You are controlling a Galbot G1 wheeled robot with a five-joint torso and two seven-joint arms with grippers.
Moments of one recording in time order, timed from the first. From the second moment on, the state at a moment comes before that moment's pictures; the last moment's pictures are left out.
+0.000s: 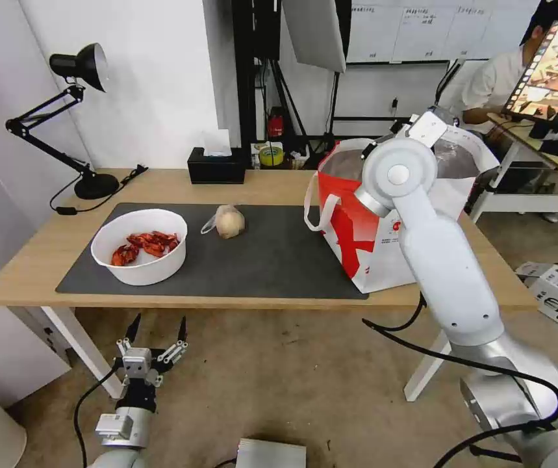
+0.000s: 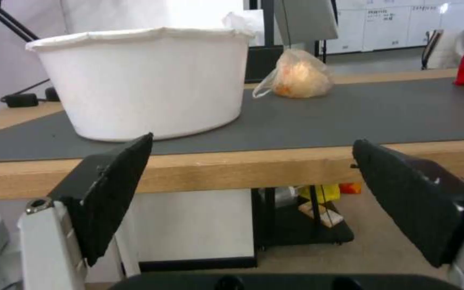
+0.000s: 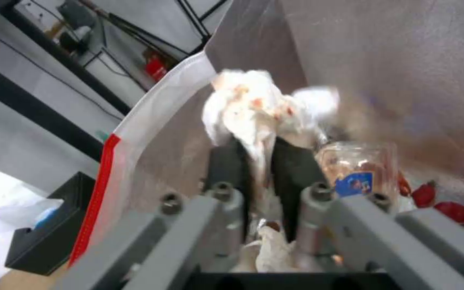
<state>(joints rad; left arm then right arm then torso) 1.62 -1.46 -0.66 -1.88 -0.10 -0.36 0.10 -0.27 1.28 0.08 1.77 1.38 -0.40 1.40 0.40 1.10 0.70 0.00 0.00</state>
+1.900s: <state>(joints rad) 1.62 -1.50 -0.66 -1.88 -0.08 -0.39 0.10 -1.06 0.80 0.19 2.25 0.39 -0.01 0.27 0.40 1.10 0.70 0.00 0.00</state>
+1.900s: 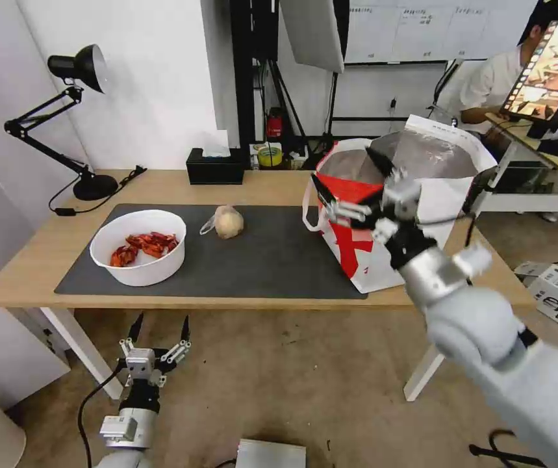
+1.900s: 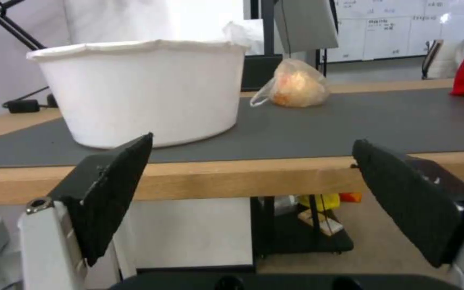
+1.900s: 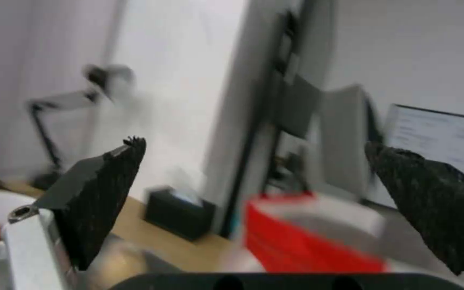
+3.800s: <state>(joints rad) 1.63 -1.53 -0.67 -1.89 -0.06 -0.40 0.10 -1.58 1.05 0.17 2.07 0.21 0.22 0.49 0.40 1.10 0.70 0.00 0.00</state>
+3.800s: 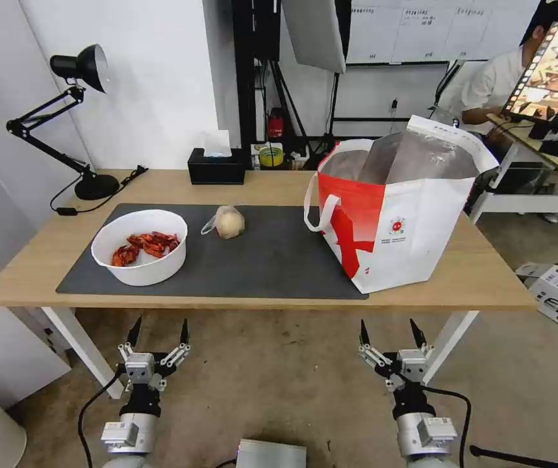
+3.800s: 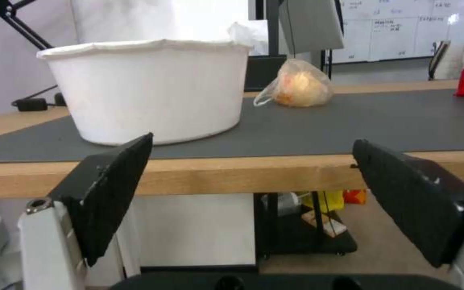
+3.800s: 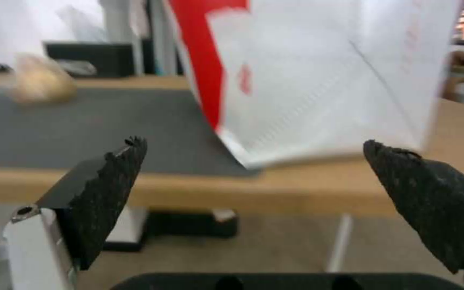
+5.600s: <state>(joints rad) 1.62 -1.54 -0.69 -1.87 -0.07 -0.41 0.10 -0.23 1.41 -0.54 1.18 0.82 -0.26 0.42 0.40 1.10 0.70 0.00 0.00</state>
